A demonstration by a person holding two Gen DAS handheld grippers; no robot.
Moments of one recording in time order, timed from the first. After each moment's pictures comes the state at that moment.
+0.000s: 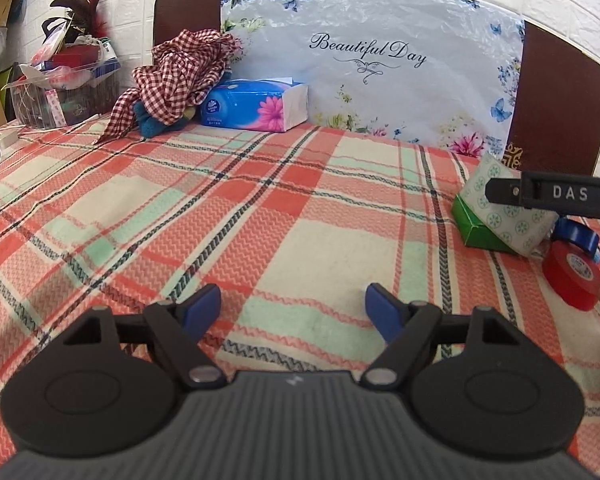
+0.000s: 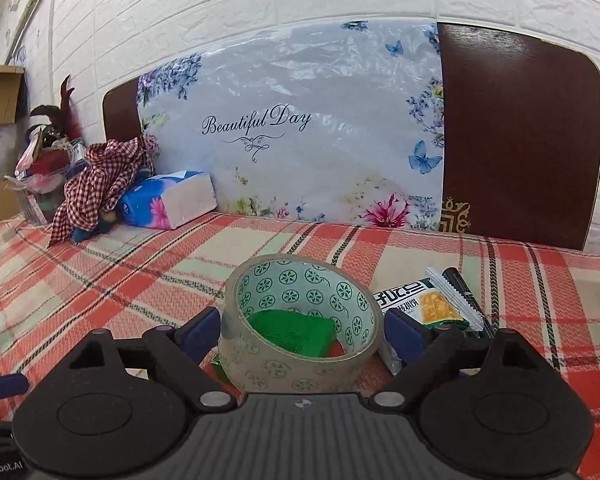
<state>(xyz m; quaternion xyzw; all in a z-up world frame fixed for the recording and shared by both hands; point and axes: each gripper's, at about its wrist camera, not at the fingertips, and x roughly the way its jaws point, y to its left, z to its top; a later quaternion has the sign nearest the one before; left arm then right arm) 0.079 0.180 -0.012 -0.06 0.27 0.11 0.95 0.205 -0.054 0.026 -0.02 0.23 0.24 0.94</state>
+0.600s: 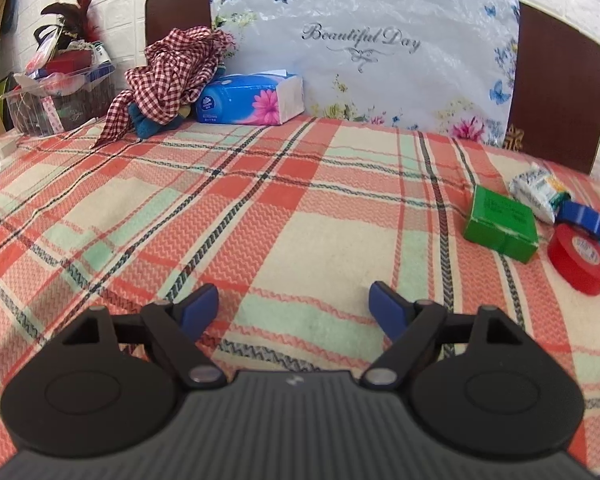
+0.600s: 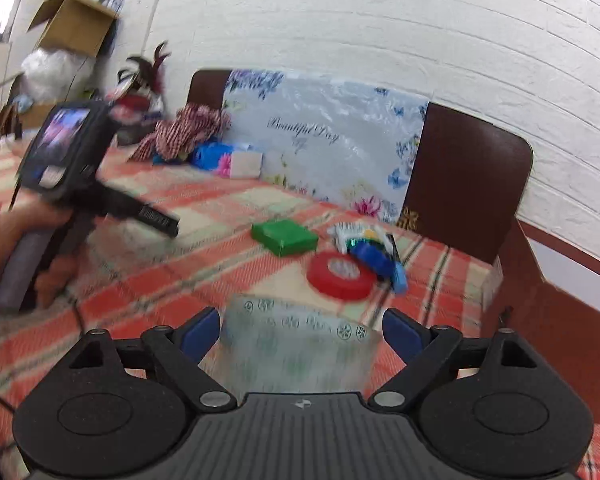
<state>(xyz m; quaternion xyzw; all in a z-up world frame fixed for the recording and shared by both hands) 0.086 0.170 -0.011 -0.03 0.30 0.12 0.95 0.009 -0.156 0.027 -0.17 0.17 0.26 0.94</state>
